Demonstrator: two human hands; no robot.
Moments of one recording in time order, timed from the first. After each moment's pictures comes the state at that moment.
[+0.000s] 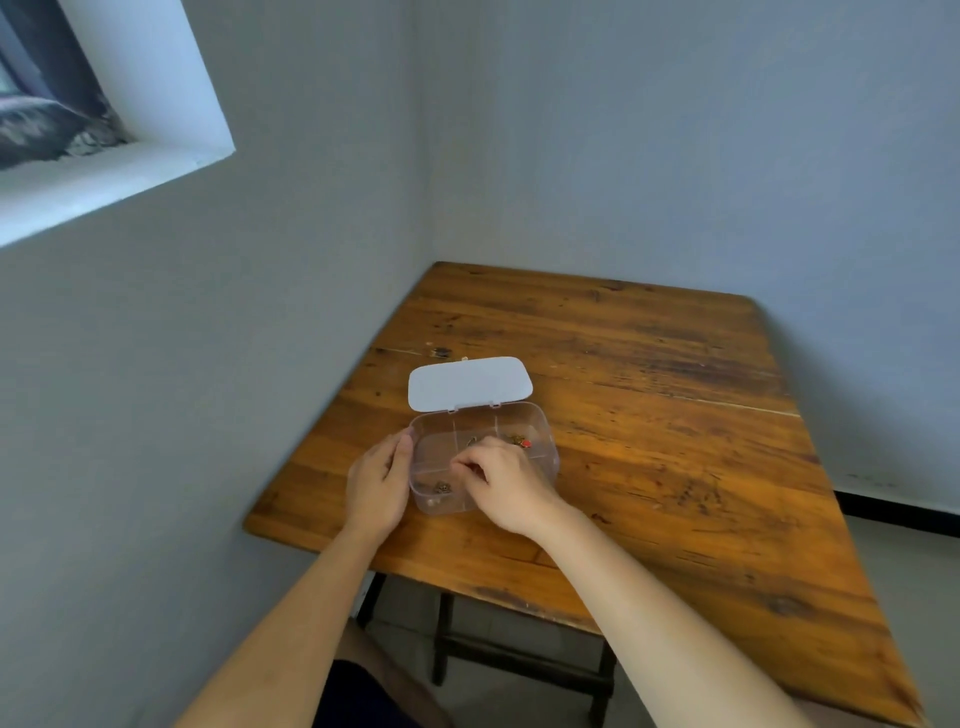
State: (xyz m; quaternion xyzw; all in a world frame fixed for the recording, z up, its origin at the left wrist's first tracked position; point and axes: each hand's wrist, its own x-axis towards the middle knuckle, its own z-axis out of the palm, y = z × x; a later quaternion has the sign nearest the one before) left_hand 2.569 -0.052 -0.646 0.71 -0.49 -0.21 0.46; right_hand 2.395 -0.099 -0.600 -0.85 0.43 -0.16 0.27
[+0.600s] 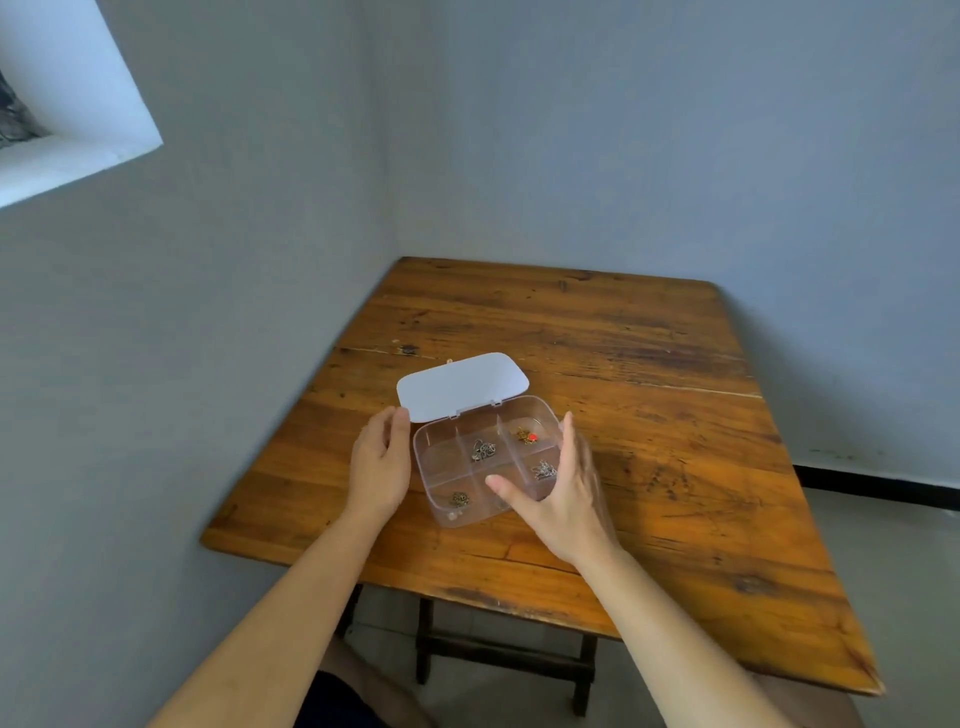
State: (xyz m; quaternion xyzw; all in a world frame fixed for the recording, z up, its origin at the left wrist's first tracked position) left_hand 2.534 -0.085 -0.631 0.72 -0.43 -0.25 0.48; right_hand 2.309 -0.094 -0.641 -0.70 0.60 -0.27 0.30
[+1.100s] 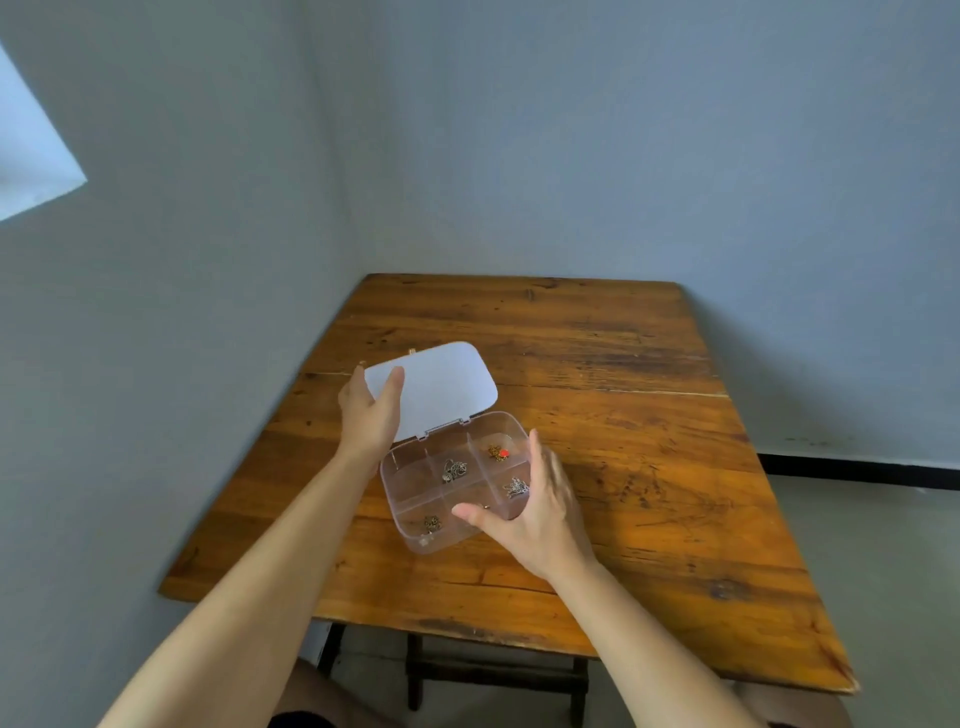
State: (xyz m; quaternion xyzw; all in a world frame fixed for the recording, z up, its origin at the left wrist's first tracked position) left_hand 2.518 -0.156 -0.577 0.73 -0.37 -0.31 0.48; right_hand 2.308 -0.097 -0.633 -0.69 0.62 -0.23 0.29
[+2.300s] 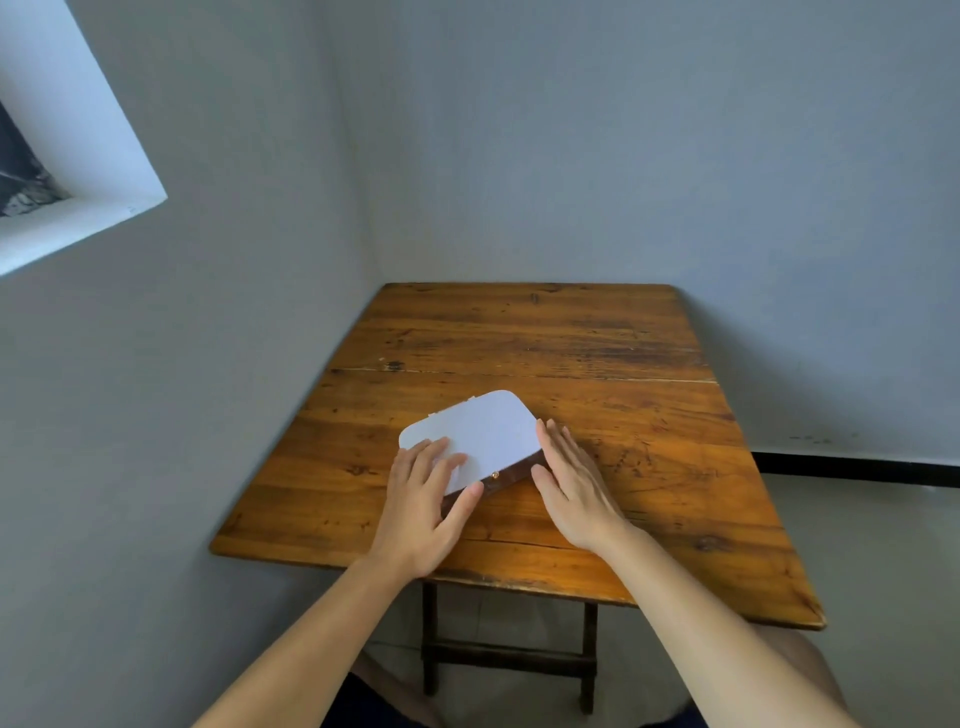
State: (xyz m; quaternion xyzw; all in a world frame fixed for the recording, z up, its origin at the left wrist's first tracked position) left_hand 2.480 -0.027 -0.633 0.65 -0.69 -0.09 0.30; right_hand 2.264 -0.083 -0.630 -0.77 0.55 -0.19 0.26
